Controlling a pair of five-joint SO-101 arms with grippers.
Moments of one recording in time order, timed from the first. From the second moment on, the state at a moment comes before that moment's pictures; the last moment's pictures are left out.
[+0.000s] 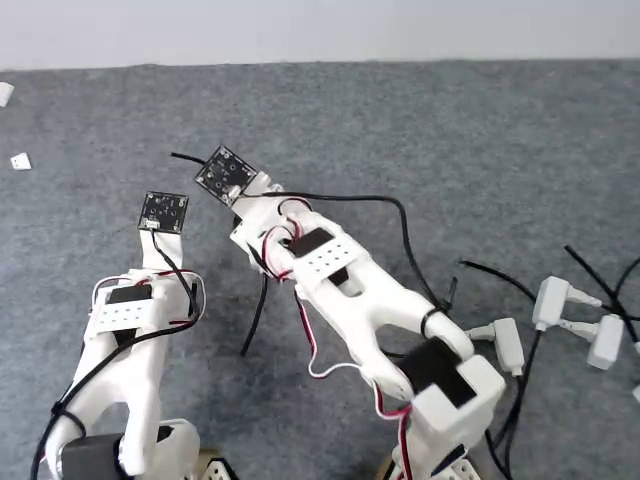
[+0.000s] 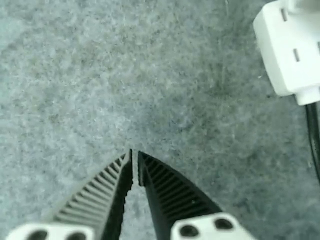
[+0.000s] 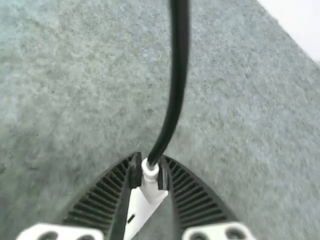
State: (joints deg) left arm -11.3 -20.0 62.4 37.1 -9.8; right arm -37.6 13.4 17.9 17.6 21.0
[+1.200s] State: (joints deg) left arm -11.4 -19.8 62.4 37.1 -12.3; right arm -37.9 4.6 24.4 19.4 17.6
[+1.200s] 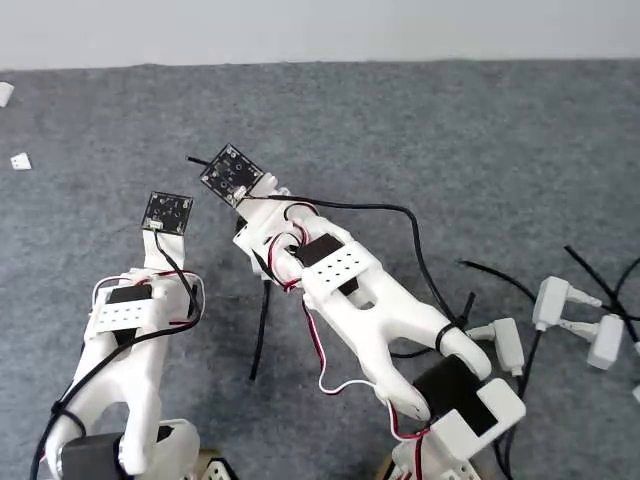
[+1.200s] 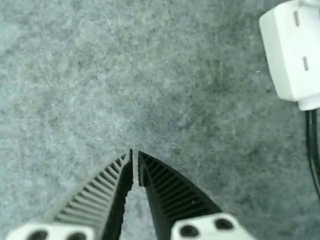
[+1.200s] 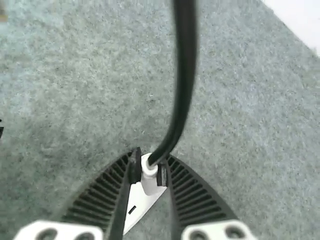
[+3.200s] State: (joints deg) left arm -11.4 -19.8 62.4 37.1 -12.4; right arm -36.7 13.5 17.7 24.8 39.2
